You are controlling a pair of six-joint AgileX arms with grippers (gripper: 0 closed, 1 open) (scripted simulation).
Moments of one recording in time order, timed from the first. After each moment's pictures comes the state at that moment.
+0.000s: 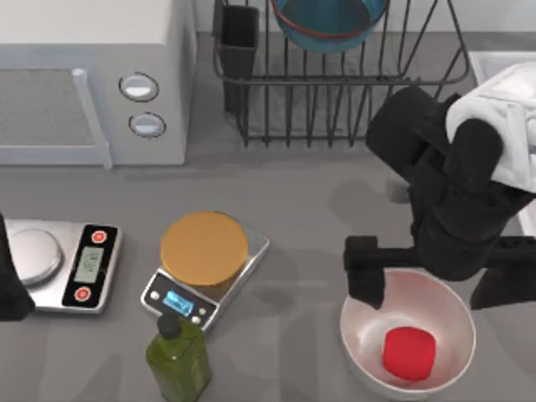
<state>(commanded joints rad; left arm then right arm) 0.00 0.00 0.00 0.00 0.00 0.00 0.66 1.69 1.19 -1.08 0.00 0.67</state>
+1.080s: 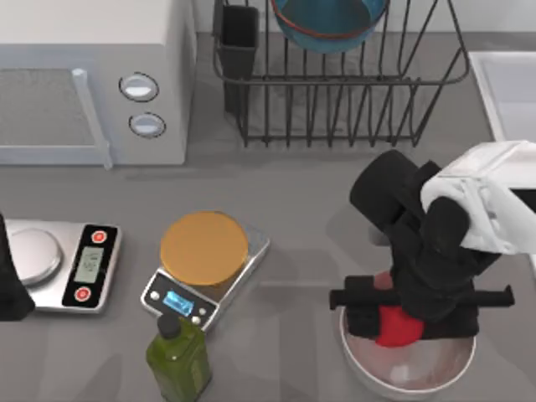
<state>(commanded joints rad) 0.00 0.00 0.00 0.00 0.00 0.00 0.66 1.83 0.99 -0.72 0.00 0.68</state>
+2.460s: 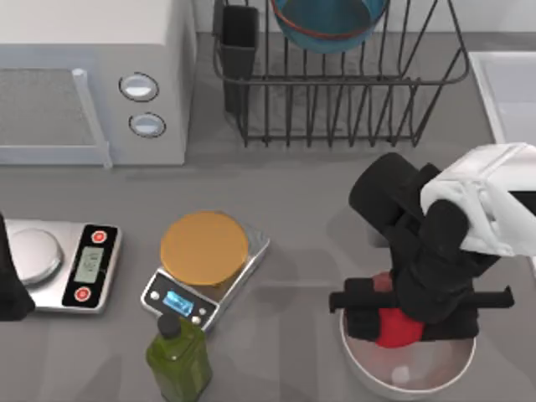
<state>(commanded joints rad) 0.00 0.00 0.00 0.00 0.00 0.00 0.66 1.83 0.99 -0.72 0.00 0.68</state>
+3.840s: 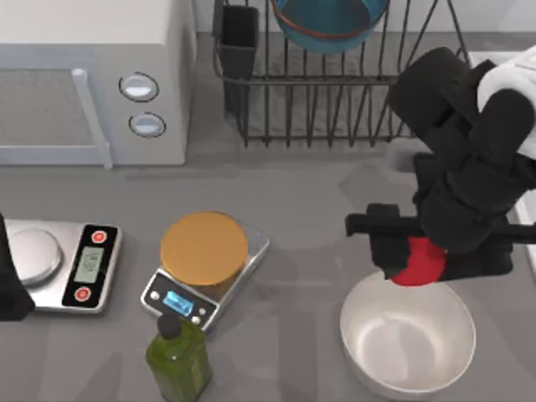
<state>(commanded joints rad) 0.00 0.00 0.00 0.00 0.00 0.00 0.59 1.65 1.22 -1.02 -0.09 0.59</state>
